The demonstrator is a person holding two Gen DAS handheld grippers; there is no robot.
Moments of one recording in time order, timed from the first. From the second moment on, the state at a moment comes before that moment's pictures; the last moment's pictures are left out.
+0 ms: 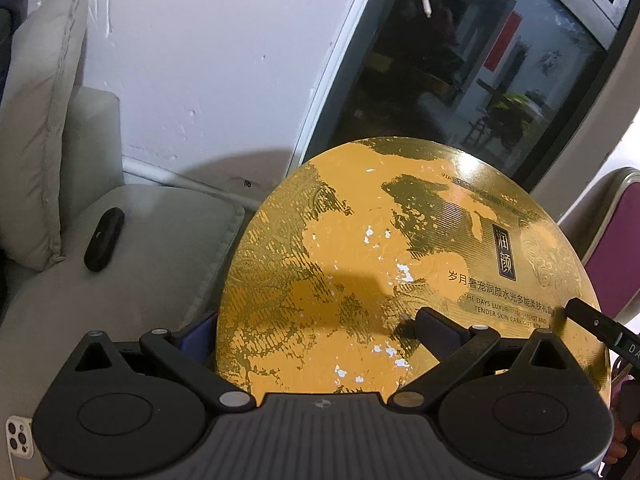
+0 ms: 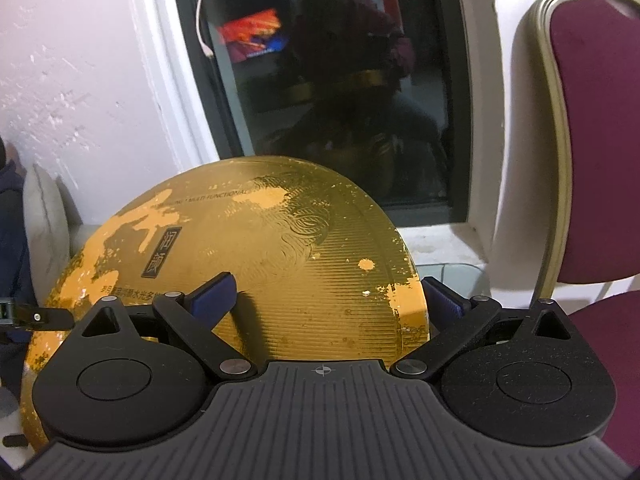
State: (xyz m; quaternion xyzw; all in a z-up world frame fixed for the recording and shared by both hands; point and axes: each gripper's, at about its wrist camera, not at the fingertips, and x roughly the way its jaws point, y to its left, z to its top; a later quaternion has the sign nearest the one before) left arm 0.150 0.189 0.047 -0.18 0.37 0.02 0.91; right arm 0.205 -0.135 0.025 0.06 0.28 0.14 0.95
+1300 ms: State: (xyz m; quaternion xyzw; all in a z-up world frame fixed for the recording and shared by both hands) left arm 0.198 0.187 -0.044 -0.17 0.44 0.05 0.88; right arm 0.238 -0.142 -0.059 0.08 0.37 0.14 0.91
